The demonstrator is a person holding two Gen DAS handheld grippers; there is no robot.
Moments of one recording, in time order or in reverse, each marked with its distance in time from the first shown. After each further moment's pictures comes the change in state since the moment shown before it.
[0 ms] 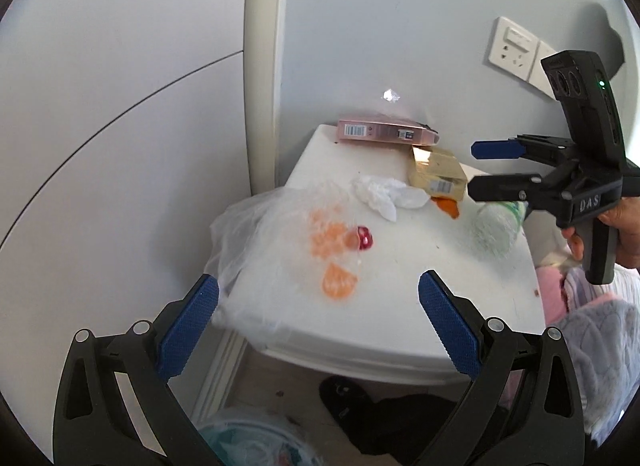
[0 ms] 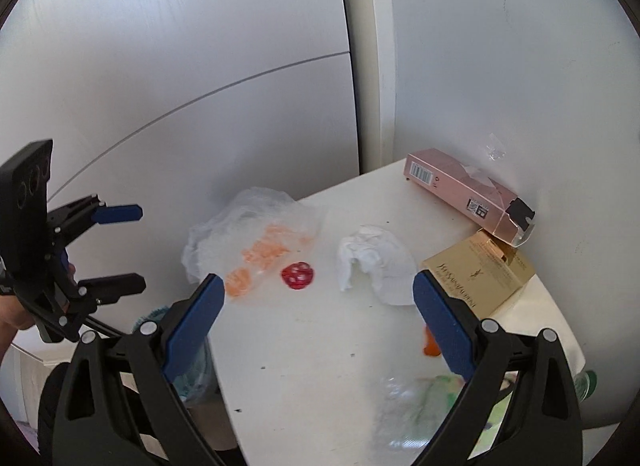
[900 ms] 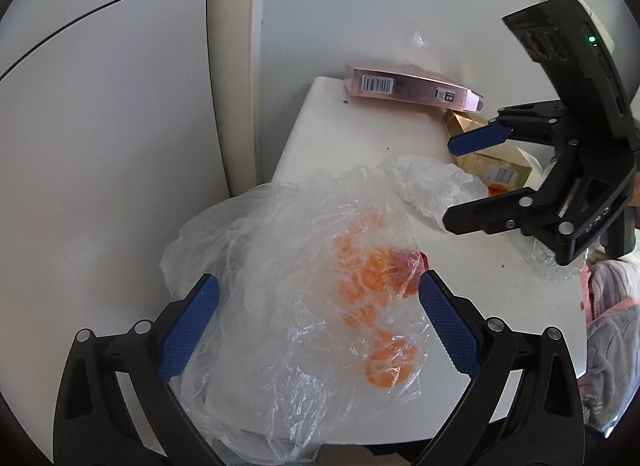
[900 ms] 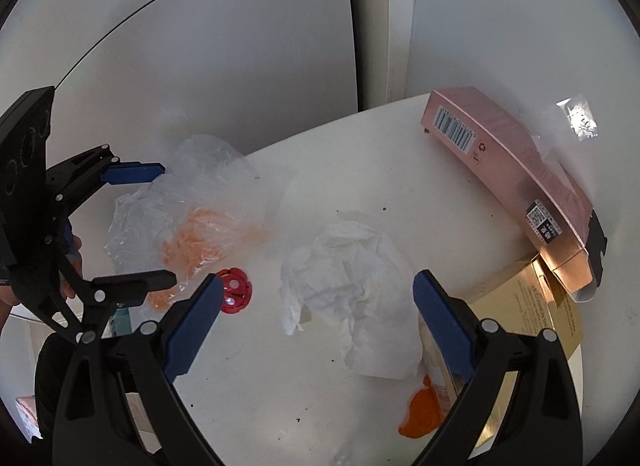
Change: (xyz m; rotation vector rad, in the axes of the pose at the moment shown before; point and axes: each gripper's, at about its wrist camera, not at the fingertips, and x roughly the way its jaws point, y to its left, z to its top) left arm 0.123 0.024 0.028 0.032 0.148 -0.078; right arm 0.113 -0.031 0.032 -0.032 0.315 0.025
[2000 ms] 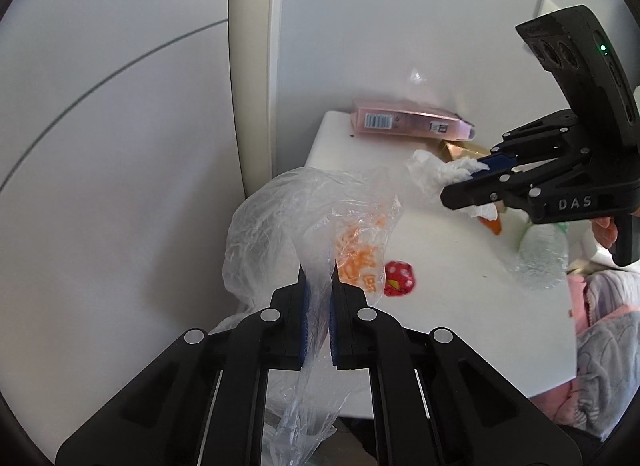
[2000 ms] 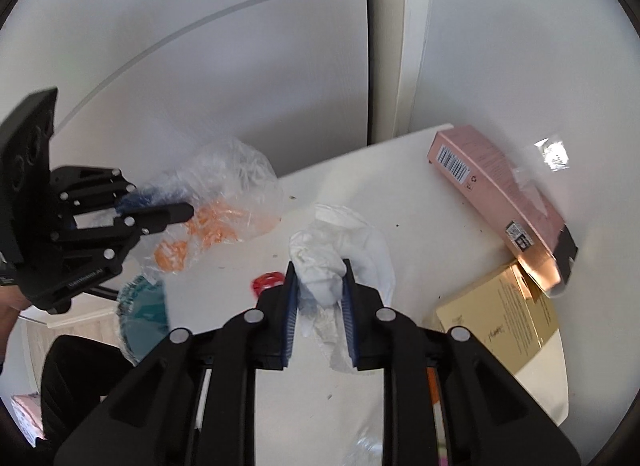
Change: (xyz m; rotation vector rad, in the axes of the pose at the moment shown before) left arm -0.052 -0.009 0.003 -0.010 -0.074 0.053; right arm -0.045 0.025 -0.004 -0.016 -0.062 0.006
